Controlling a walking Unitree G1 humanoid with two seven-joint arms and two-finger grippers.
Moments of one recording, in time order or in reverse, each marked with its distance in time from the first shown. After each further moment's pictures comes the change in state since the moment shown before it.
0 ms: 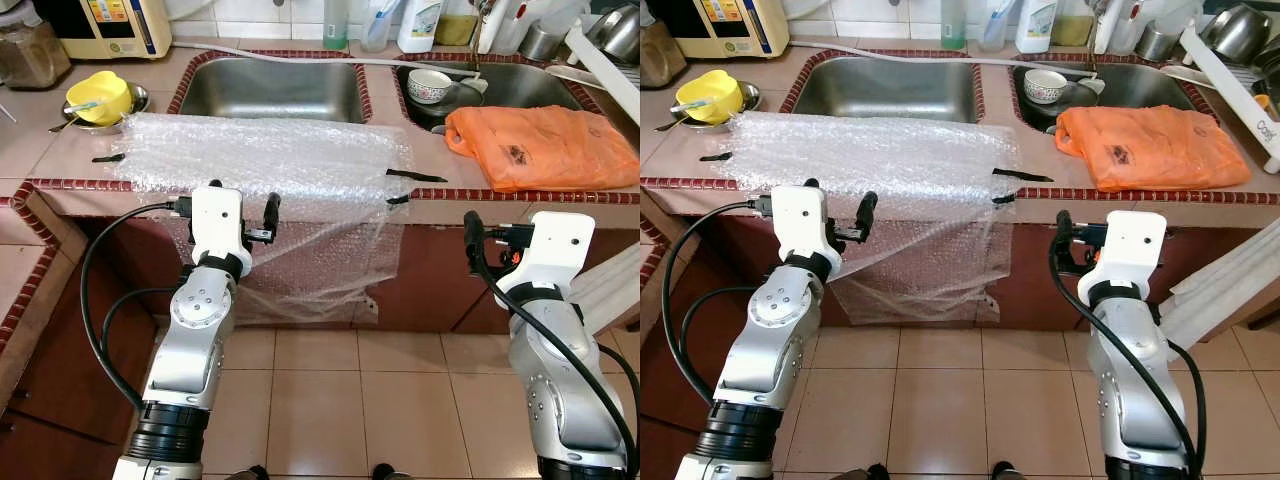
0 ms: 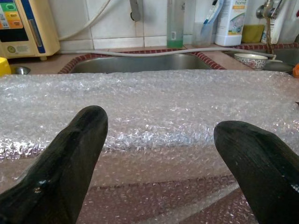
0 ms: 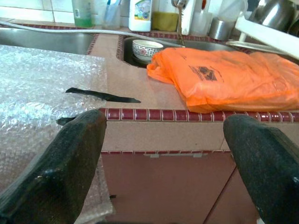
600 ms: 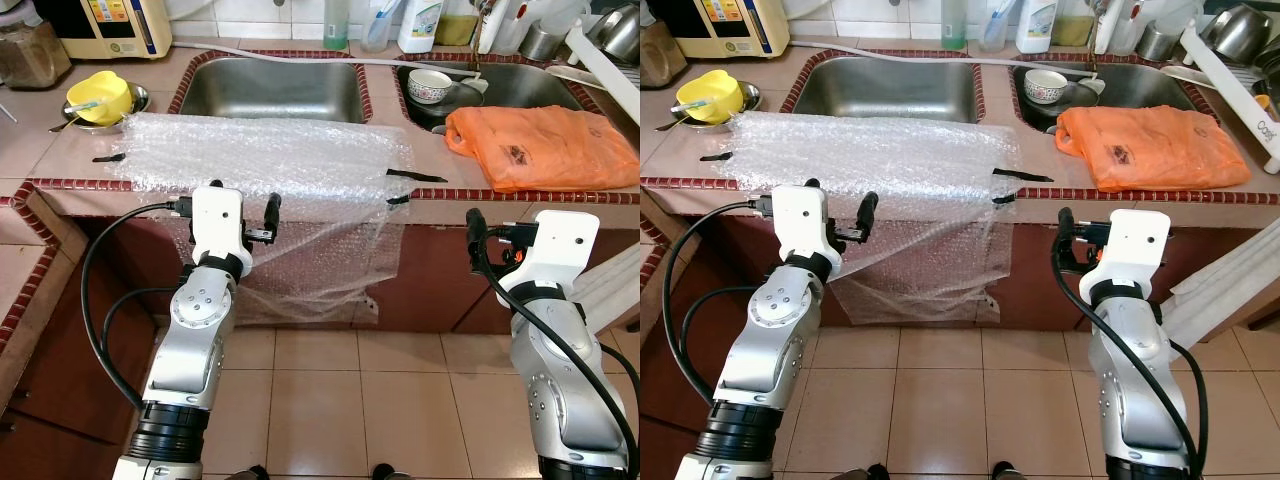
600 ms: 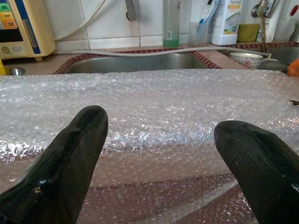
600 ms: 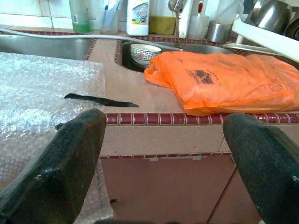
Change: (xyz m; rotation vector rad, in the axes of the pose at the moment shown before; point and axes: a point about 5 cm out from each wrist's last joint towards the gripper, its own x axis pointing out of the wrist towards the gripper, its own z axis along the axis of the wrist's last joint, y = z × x) left arm 0.000 -0.001 0.000 0.004 0.000 -0.022; right arm 0.000 -0.002 0.002 0.023 -0.020 -0.008
